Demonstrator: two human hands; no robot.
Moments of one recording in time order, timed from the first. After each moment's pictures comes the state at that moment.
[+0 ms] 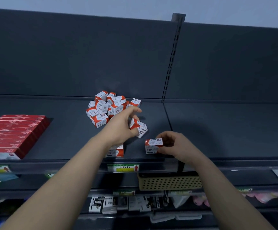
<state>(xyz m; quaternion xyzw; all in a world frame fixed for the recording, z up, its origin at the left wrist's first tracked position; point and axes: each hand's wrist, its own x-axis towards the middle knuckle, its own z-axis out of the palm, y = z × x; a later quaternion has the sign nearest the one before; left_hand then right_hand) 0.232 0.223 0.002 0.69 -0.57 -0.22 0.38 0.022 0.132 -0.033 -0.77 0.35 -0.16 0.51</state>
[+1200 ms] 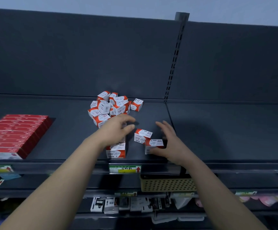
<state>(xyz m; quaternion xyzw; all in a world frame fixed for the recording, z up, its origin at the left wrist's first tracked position) 0.255 0.222 -0.010 0.73 -0.58 -0.19 0.31 0.043 0.136 -0.041 -0.82 0.35 -0.15 0.43</state>
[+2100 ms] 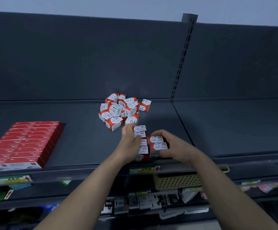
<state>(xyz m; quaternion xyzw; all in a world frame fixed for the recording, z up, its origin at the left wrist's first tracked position) 0.251 0.250 -0.041 0.70 -0.44 -0.35 0.45 0.081 0.164 -0.028 -0.78 0.34 -0.07 0.52</state>
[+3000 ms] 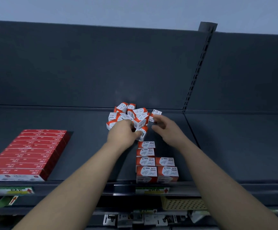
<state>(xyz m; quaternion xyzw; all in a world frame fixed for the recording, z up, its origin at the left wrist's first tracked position) 0.316 0.201 -0.016 0.84 -0.46 -0.12 0.27 0.167 0.099 -0.019 -0.78 0.36 -0.22 0.46</state>
